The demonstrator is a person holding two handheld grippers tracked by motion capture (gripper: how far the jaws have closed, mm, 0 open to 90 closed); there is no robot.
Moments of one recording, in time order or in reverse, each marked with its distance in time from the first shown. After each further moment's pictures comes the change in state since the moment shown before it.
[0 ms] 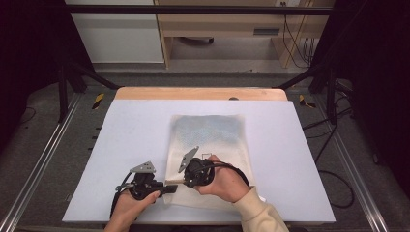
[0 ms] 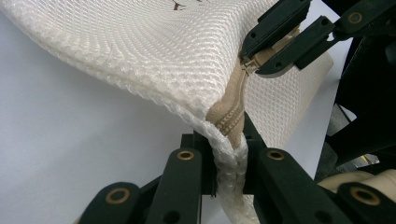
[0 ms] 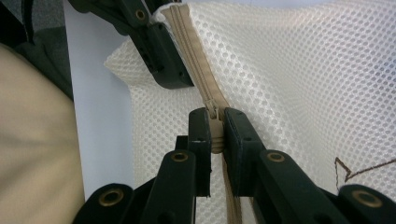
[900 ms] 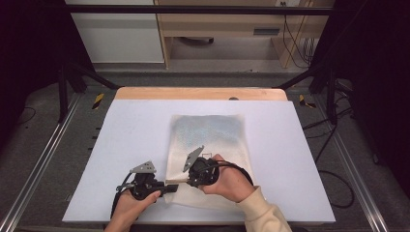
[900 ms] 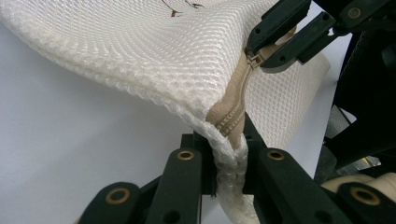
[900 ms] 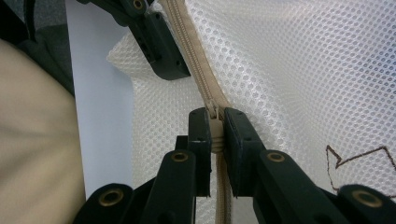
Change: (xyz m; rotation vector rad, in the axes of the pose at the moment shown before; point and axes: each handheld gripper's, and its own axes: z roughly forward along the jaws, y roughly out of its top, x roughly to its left) left arm -0.002 0.001 0.001 -0.017 -0.005 0.011; right arm -0.003 -0.008 -0.008 -0.015 0.003 -0.008
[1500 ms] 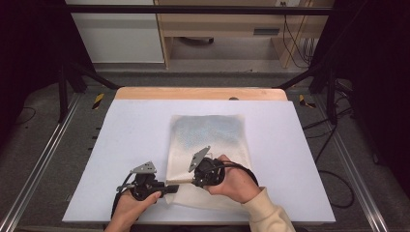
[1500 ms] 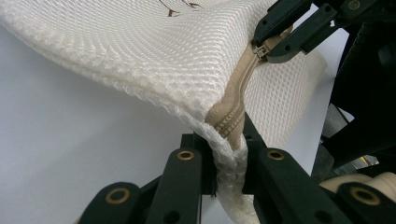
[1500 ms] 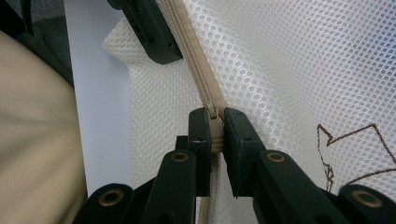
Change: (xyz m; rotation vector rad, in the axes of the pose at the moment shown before) left arm -0.002 0.000 0.001 0.001 -0.009 0.005; right arm -0.001 -0.012 -0.009 0.003 -0.012 0.014
